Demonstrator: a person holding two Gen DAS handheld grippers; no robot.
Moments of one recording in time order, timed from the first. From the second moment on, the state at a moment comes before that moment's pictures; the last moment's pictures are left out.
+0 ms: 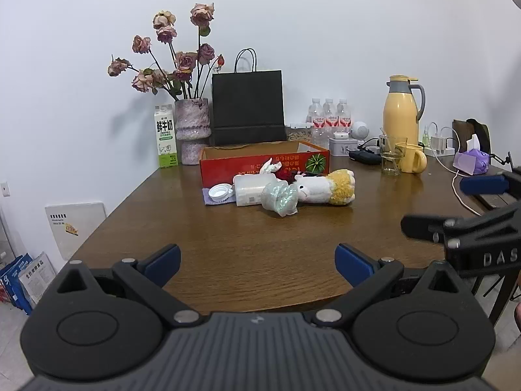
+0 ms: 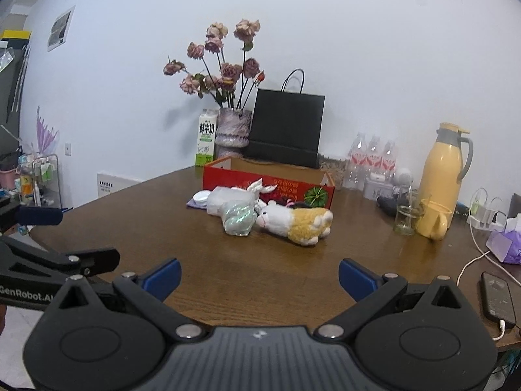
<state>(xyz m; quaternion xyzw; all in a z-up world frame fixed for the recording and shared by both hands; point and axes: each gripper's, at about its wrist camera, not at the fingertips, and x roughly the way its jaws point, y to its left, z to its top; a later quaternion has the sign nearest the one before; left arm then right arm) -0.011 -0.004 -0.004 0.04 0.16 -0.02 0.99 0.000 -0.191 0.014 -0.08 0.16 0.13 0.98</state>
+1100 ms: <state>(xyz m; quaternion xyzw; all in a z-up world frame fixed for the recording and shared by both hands) 0.010 0.004 -0.012 0.02 0.18 -0.01 0.98 0.019 -0.186 0.006 -0.08 0.18 0.13 0.97</state>
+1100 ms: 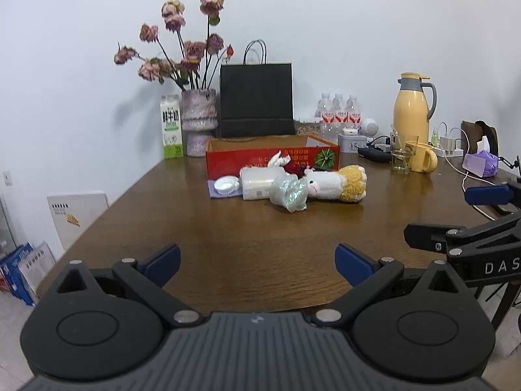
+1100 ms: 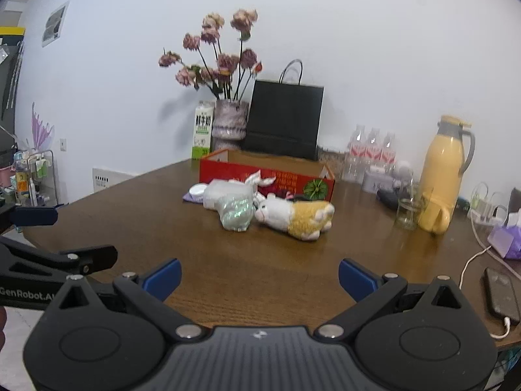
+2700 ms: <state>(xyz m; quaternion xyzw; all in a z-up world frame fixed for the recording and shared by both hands) 0.132 0.012 -0.001 -0.05 0.29 -0.06 0.95 0.154 -0.200 0.003 -0.03 0.32 0.12 0.94</state>
